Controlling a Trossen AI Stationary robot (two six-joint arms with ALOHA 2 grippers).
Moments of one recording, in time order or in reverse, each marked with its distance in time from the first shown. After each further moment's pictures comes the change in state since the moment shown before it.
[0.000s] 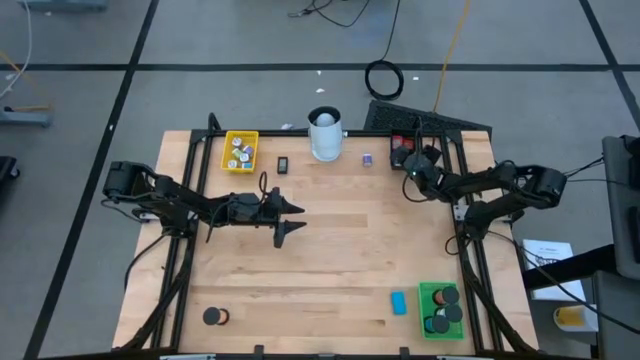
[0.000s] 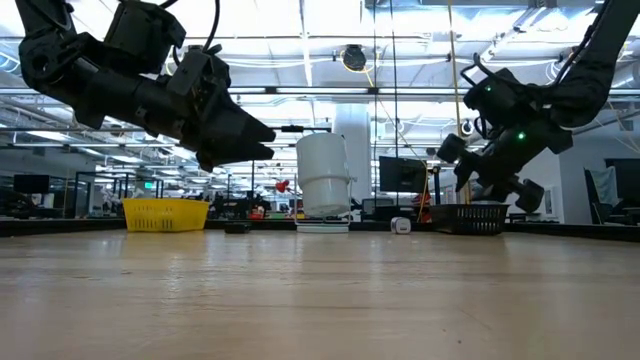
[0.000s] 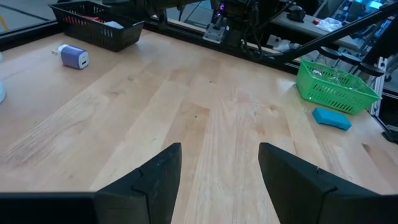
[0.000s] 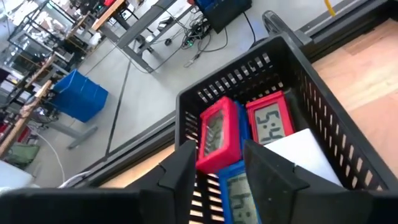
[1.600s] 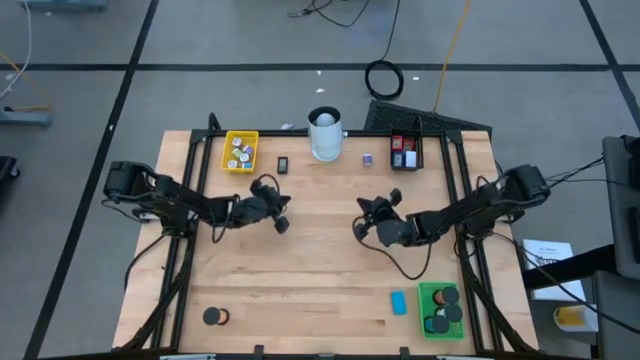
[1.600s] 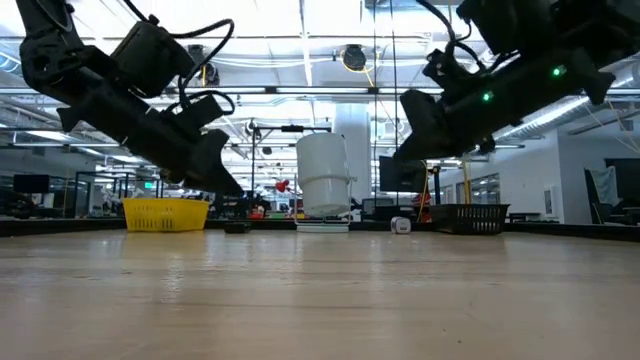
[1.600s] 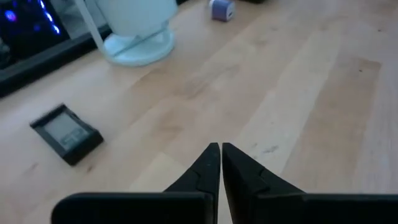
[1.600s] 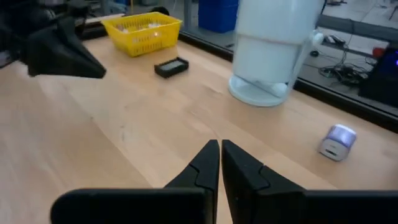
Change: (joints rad) left arm 0.003 0.002 0.000 -0.288 -0.467 -0.021; right arm 0.788 0.154 0.261 -0.131 0.210 -0.646
